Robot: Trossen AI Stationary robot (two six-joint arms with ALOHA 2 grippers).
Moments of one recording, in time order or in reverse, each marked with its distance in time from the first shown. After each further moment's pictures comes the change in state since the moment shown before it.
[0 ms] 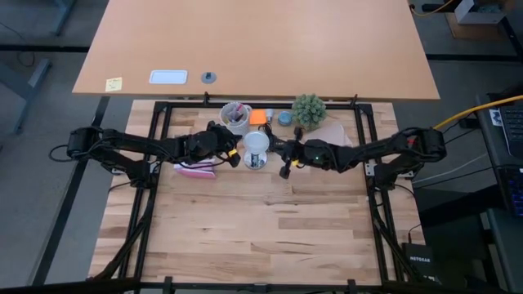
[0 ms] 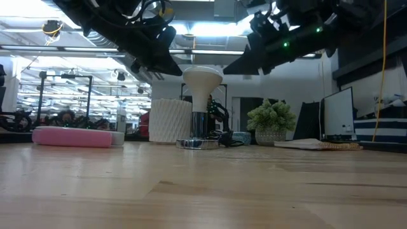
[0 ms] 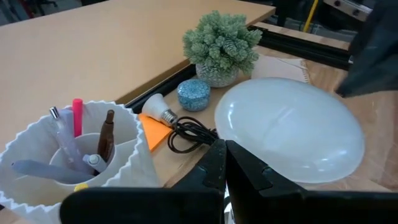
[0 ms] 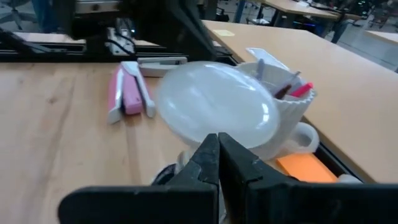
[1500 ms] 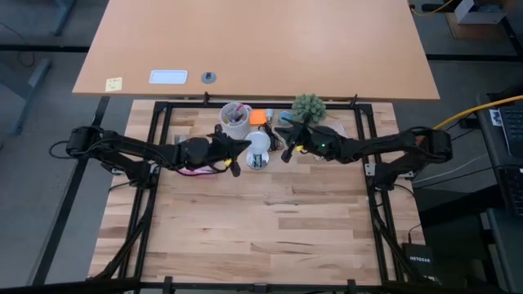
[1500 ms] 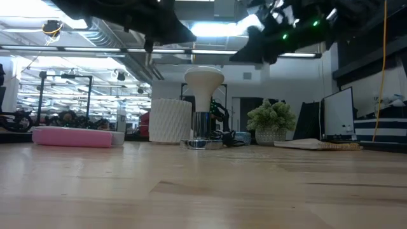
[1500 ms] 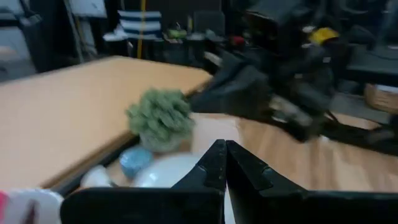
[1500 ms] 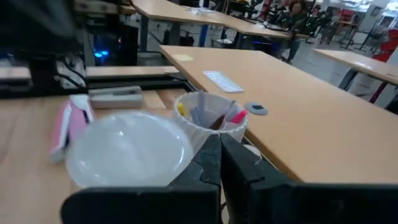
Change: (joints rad) left arm -0.121 -0.002 0.001 0.289 0.040 0.123; right arm -0.104 -0.069 0.009 0.035 0.031 -0.046
